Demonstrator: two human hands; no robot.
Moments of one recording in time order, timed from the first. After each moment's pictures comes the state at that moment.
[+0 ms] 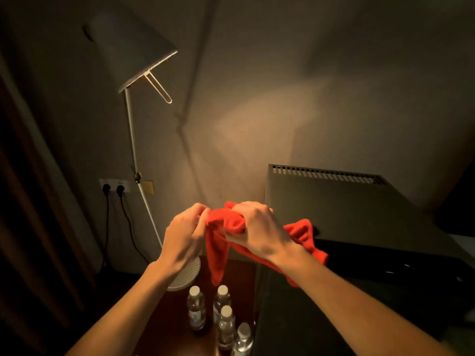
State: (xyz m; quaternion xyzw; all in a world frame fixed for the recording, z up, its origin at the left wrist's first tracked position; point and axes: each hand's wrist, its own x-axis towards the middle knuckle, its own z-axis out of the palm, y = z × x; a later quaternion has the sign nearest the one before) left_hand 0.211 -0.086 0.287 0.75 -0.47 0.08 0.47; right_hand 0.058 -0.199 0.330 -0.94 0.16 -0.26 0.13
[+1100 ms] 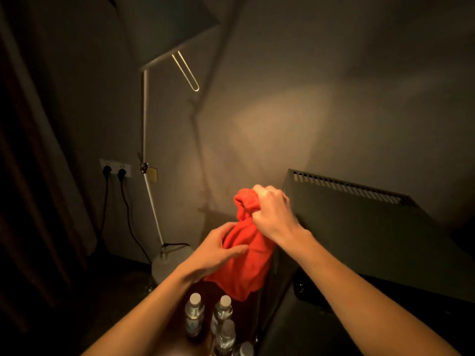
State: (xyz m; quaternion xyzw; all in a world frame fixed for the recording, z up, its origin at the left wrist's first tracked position) left_hand 0.240 -0.132 0.235 0.60 -0.47 -0.30 0.57; right_hand 0.136 -0.253 0.335 -0.93 0.28 -0.22 0.02
